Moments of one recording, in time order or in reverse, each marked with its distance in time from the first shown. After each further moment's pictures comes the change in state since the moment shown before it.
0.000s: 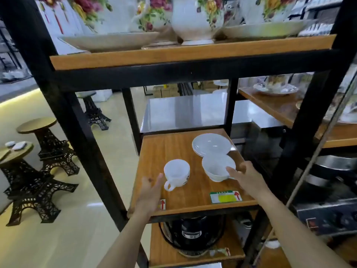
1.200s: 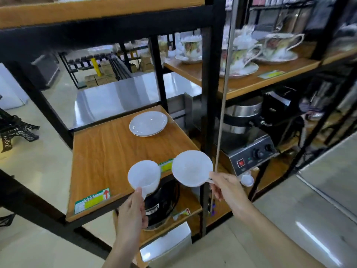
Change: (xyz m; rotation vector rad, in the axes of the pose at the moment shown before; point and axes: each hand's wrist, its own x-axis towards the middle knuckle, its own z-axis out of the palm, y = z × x) left_hand -0.100 -0.040 0.060 -0.244 -0.295 -0.010; right_hand -0.118 0.100 -0.020 0.618 0.081 0.108
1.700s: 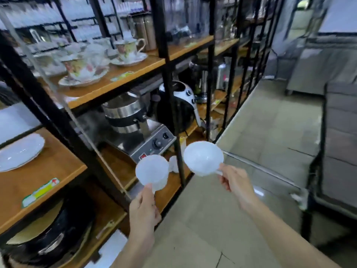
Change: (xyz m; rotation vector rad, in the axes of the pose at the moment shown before) left_hand -0.180 -0.042 0.238 0.072 -0.379 0.026; right_hand -0.145 0.060 -0.267 0.139 0.624 0.033
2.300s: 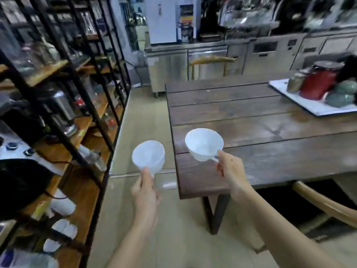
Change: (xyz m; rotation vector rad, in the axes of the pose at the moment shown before) left_hand -0.096 -0.049 0.368 0.055 -0.676 -0.012; right_hand -0.002 0.022 -0.347 0.210 0.815 -0.019
